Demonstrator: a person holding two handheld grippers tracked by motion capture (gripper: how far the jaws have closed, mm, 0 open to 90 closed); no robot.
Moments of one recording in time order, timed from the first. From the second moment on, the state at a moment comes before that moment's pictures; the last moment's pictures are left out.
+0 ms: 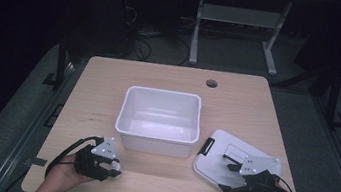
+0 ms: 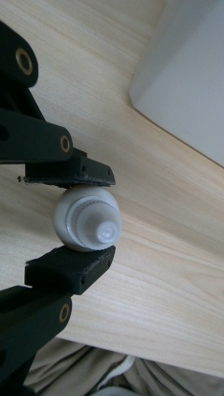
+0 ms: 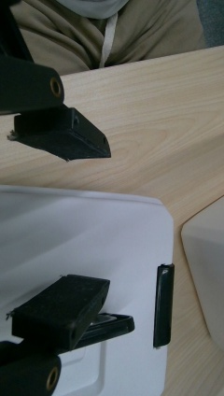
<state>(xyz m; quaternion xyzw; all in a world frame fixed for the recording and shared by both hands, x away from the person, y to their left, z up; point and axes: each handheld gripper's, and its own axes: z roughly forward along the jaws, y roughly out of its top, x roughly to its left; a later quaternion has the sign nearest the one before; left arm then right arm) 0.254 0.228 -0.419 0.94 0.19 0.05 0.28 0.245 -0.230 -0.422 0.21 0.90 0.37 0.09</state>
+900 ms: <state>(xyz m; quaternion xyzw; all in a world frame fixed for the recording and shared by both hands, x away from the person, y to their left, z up) 0.253 0.224 -0.356 0.94 0.16 0.07 0.28 0.245 -0.232 -0.421 0.22 0.90 0.37 0.09</state>
